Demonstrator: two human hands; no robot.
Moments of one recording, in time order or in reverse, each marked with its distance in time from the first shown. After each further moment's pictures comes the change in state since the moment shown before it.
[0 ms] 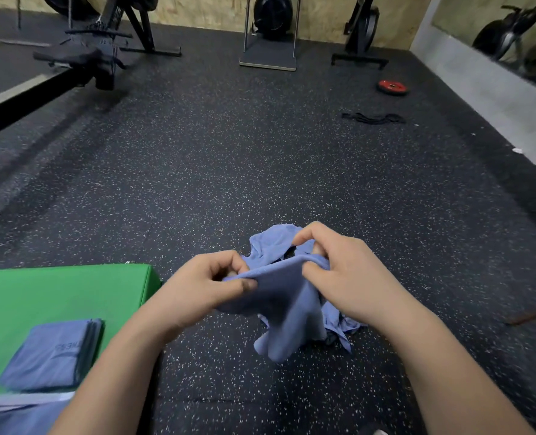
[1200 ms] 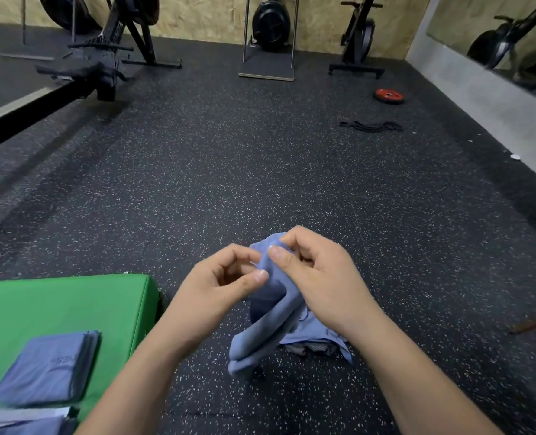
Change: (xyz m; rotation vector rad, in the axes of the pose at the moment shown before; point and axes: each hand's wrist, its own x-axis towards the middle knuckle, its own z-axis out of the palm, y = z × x) left_hand 0.006 0.005 0.026 -0.238 0.121 0.178; right_hand 0.010 -0.013 0.025 0.497 0.135 -0.137
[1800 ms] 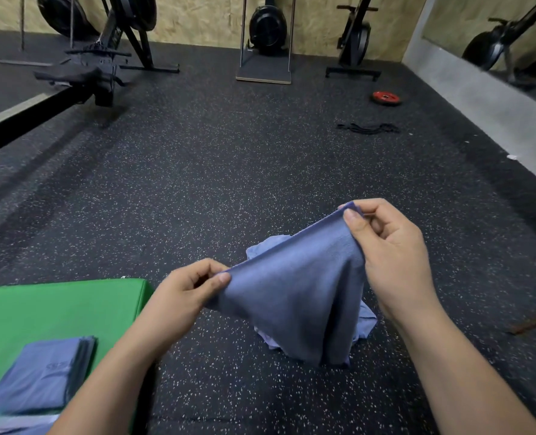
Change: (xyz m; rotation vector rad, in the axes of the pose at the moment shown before) left_hand 0.007 -0.037 -0.044 0.286 0.038 -0.085; right_hand 0.004 0.012 -0.069 0.043 0.435 -0.042
